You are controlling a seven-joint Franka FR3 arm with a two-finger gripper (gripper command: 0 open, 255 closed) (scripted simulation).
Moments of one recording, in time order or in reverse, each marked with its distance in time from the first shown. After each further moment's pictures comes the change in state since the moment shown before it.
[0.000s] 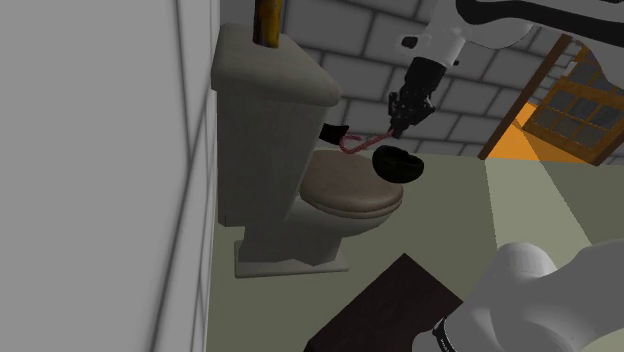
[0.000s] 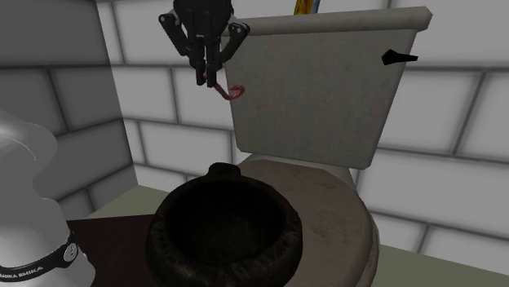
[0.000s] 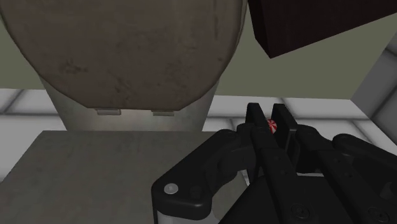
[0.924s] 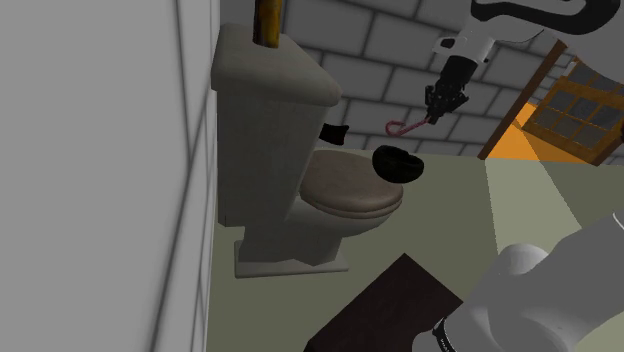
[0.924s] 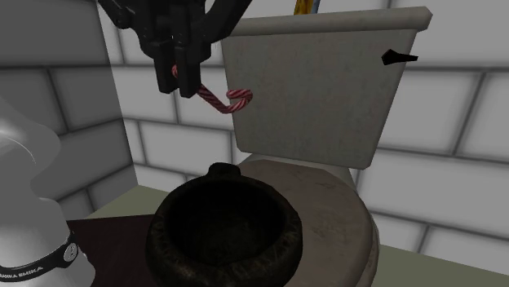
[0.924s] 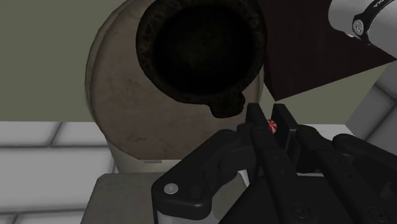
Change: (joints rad) arm -0.070 0.238 -0.325 0.308 -0.040 -0.148 -0.405
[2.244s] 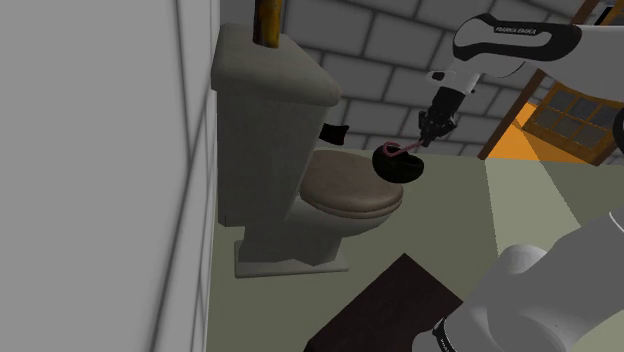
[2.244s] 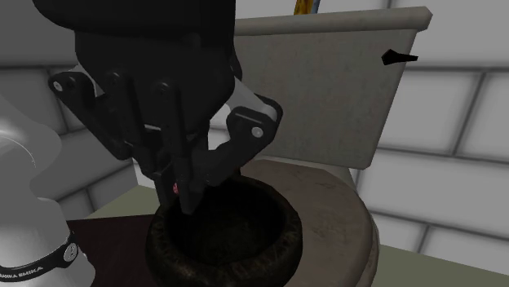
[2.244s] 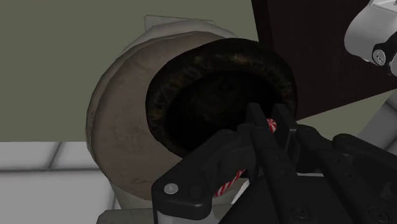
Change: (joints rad) arm -0.029 0.021 -0.057 -0.185 -0.016 0.190 -0.104
